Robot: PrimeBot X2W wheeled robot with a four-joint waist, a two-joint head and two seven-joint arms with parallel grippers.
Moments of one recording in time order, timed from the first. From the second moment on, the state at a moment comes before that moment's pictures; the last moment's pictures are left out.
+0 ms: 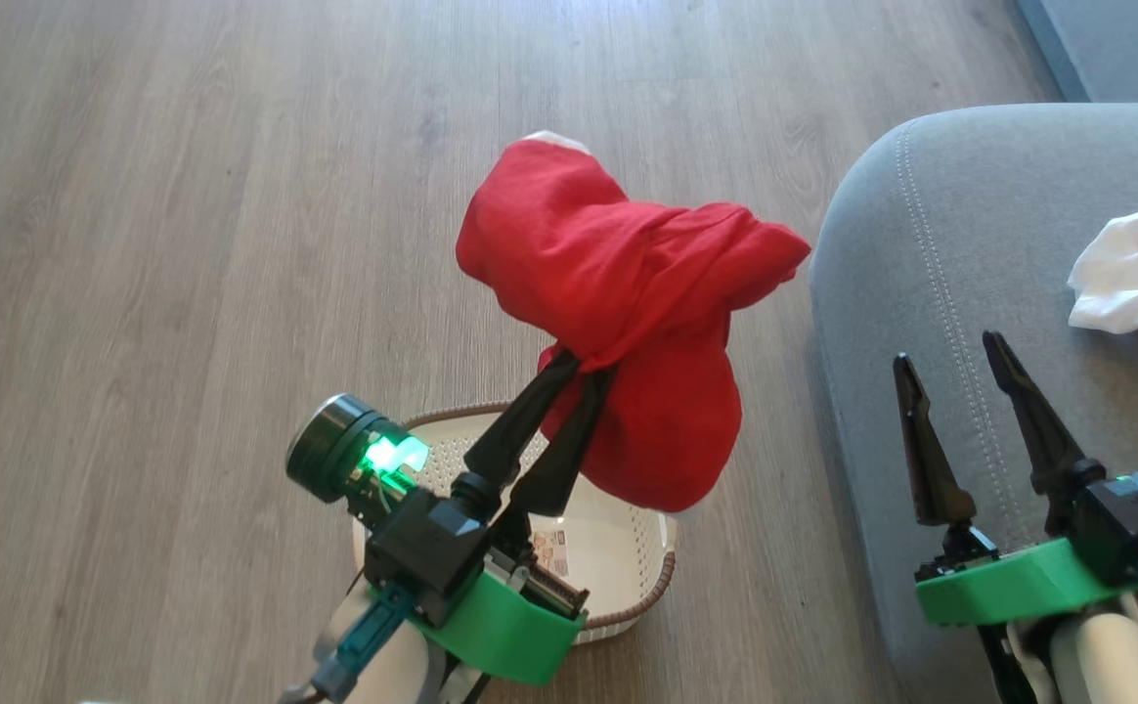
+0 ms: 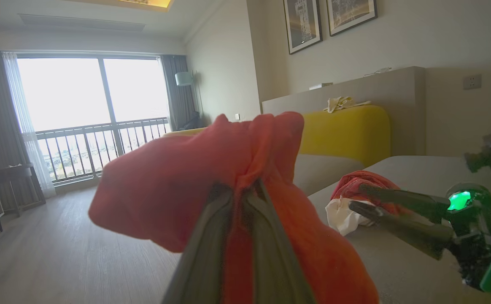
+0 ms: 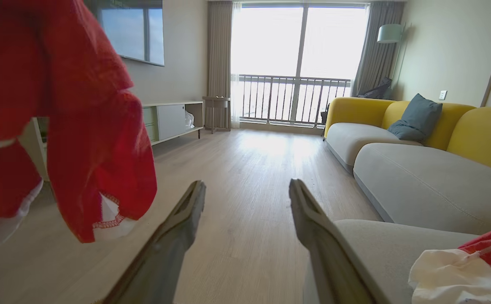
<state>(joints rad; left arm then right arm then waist) -0.16 0.06 -0.51 -0.21 -0.07 -0.02 -0.25 0.02 -0.14 0.05 -0.06 0.13 0.12 -0.26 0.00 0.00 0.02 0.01</state>
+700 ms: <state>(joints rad) -0.16 0.06 -0.49 -0.19 -0.04 -0.03 -0.25 0.04 -0.35 0.42 -0.26 0.22 0.12 -0.26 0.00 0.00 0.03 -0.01</state>
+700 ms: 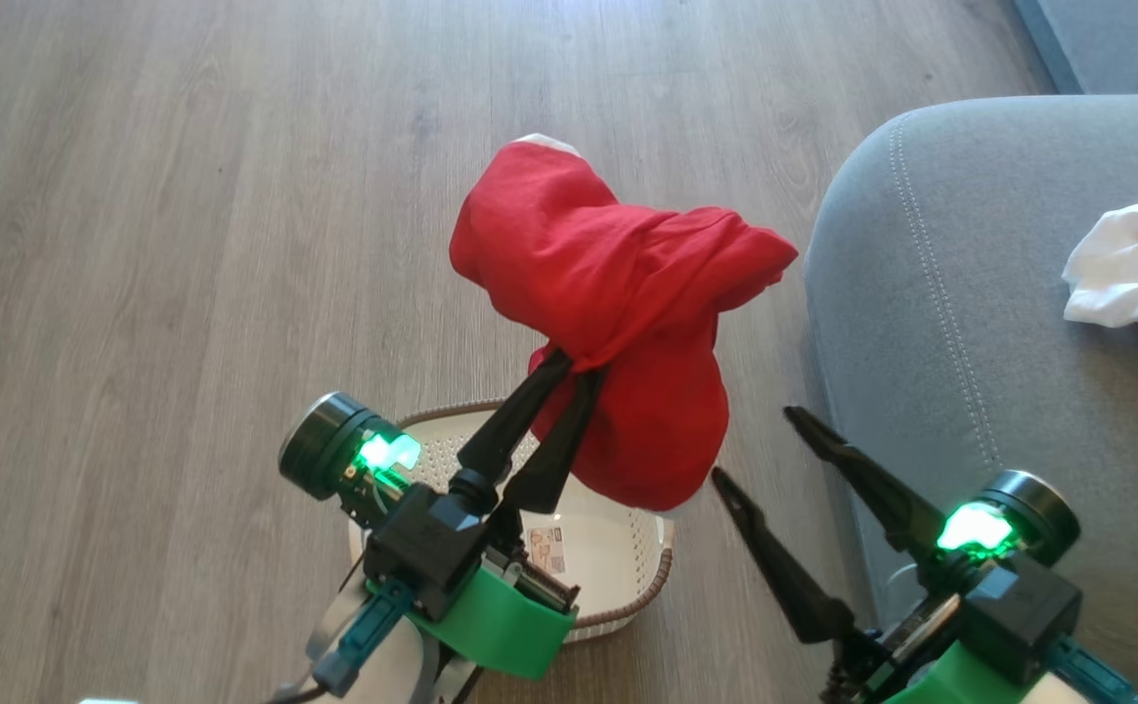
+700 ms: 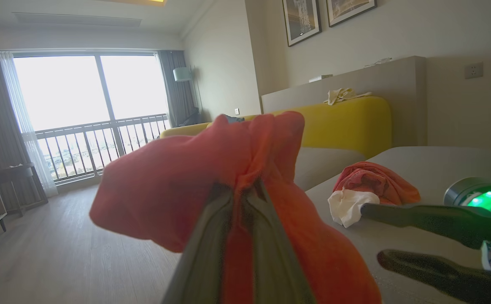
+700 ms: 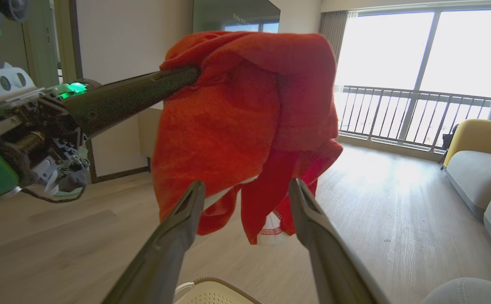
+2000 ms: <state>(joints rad) -0.19 0.06 -0.64 -0.18 -0.05 -0.04 -0.25 -0.15 -0.25 0.55 -0.05 0.11 0.12 -0.26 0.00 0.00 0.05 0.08</state>
